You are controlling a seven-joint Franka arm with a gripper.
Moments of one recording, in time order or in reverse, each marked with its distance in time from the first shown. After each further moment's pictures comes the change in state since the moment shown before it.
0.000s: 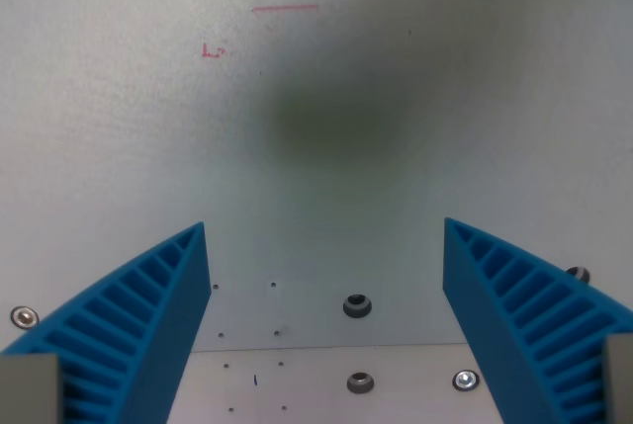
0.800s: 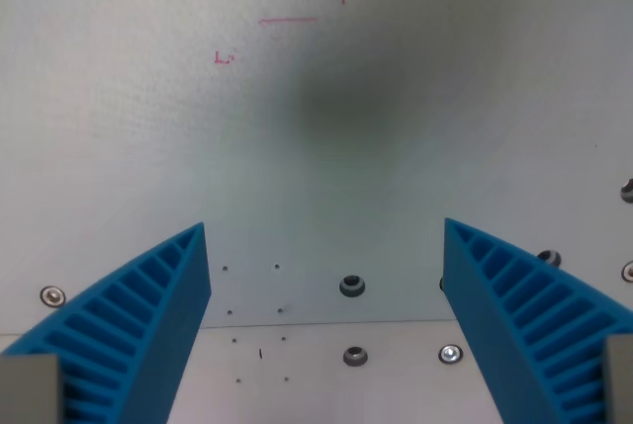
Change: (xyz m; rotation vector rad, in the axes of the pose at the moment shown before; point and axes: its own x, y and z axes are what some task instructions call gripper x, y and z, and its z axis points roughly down) arm 0.004 0.001 -0.047 0.001 0.014 0.001
